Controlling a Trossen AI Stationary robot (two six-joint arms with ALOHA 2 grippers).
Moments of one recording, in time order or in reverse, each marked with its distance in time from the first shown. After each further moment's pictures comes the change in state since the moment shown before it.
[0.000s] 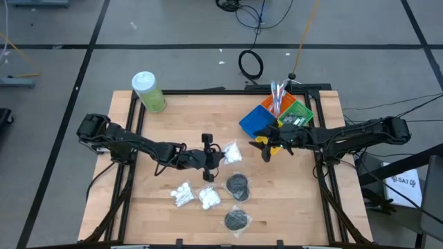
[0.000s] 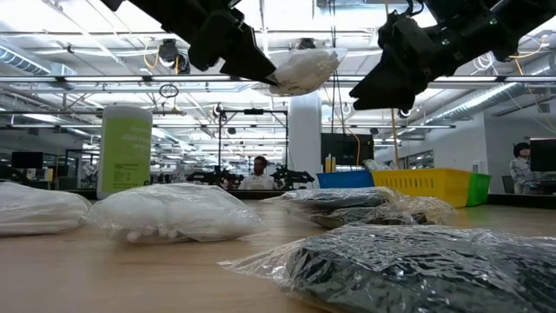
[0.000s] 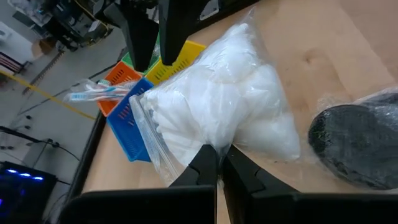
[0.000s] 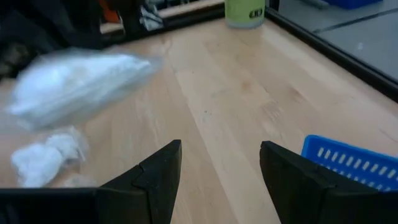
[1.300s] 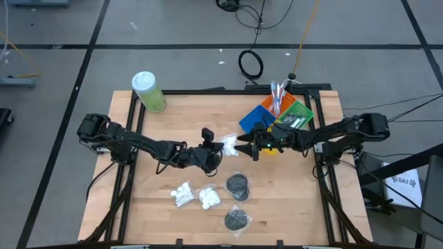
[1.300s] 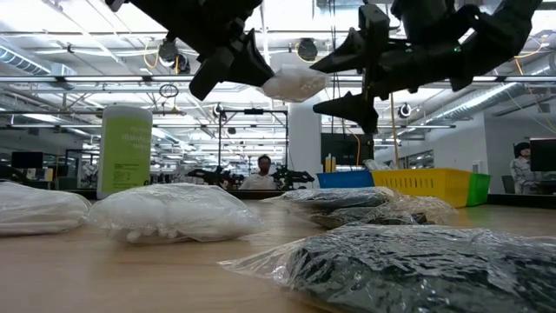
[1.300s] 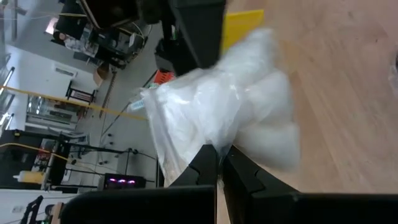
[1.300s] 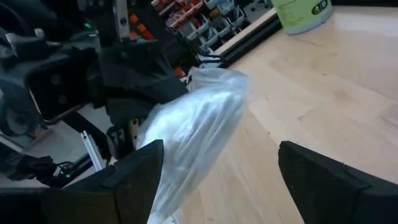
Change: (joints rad) left arm 0.022 0.000 0.000 0.000 -0.165 0.373; right arm -0.040 0.317 0.000 0.558 -0.238 0.381
